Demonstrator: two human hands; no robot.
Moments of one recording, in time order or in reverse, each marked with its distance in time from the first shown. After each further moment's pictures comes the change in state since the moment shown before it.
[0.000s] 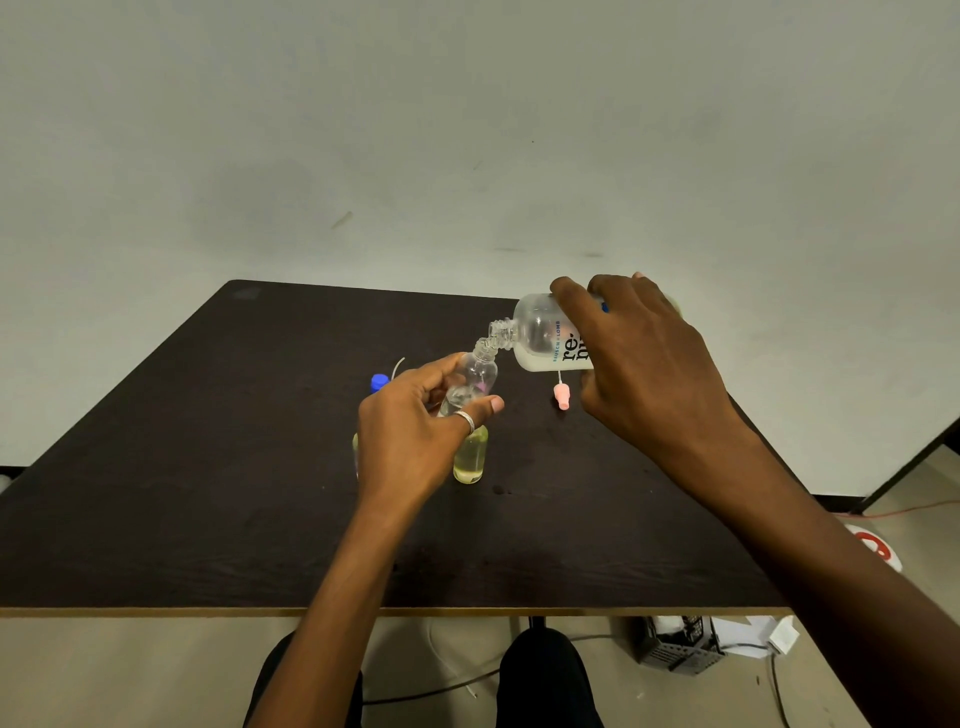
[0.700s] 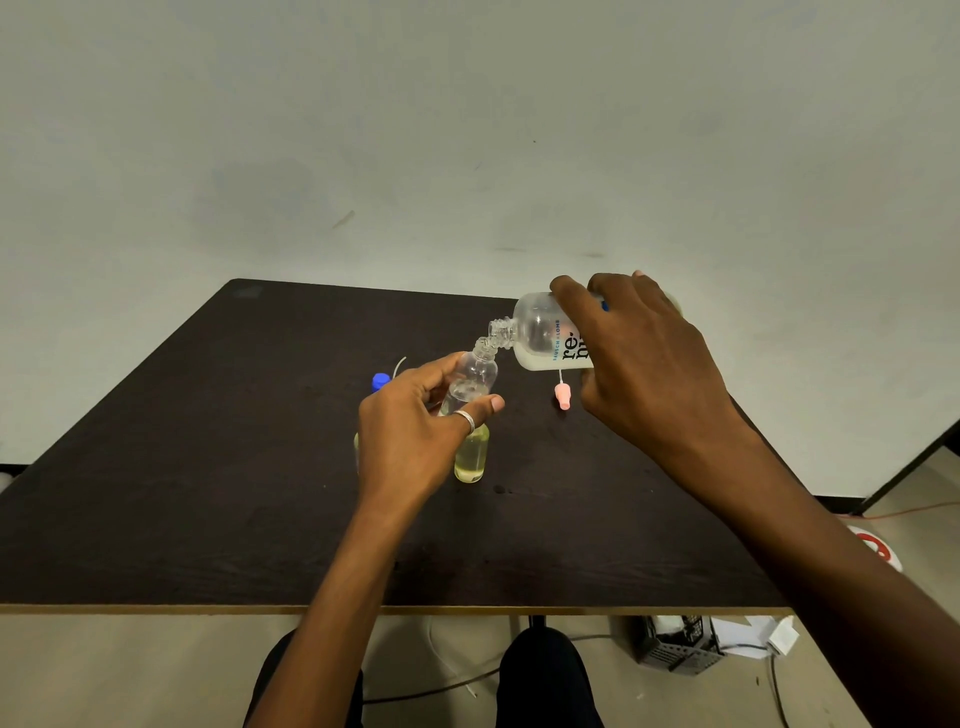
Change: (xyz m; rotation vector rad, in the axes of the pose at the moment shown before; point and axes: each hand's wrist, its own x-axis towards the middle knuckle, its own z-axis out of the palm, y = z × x) left_hand -0.003 0.004 -0.003 0.034 0.003 0.014; right_hand 0.000 -0.002 -0.002 0.011 0.016 -0.010
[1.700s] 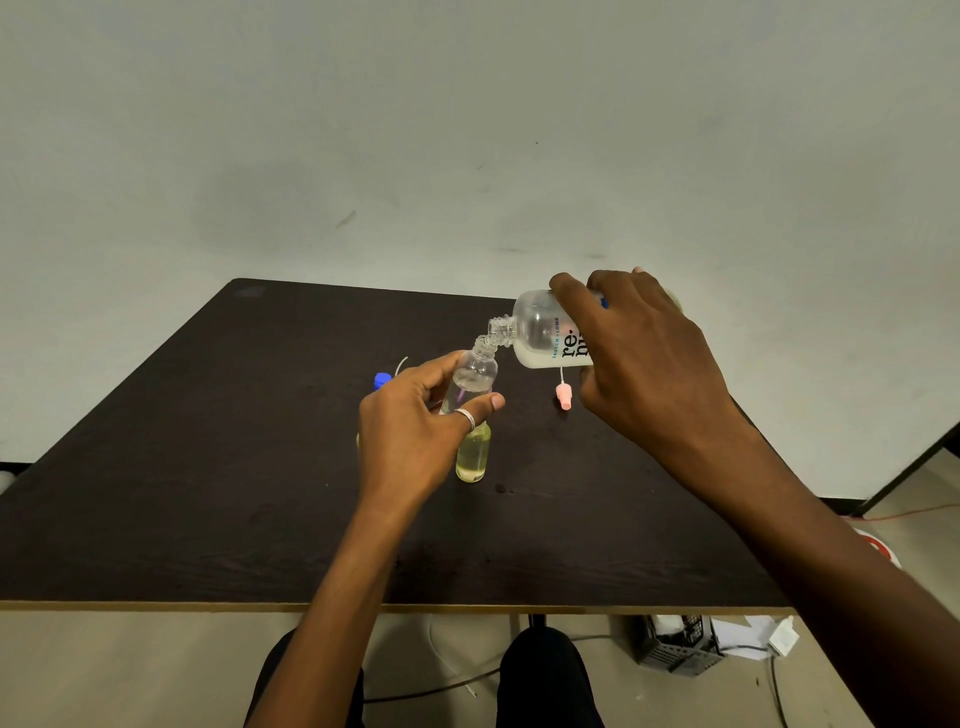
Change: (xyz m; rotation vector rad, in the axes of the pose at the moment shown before) left_hand -0.001 0.007 -0.004 0.026 -0.001 0.018; right_hand 0.003 0.000 0.002 -0.055 0.029 -0.010
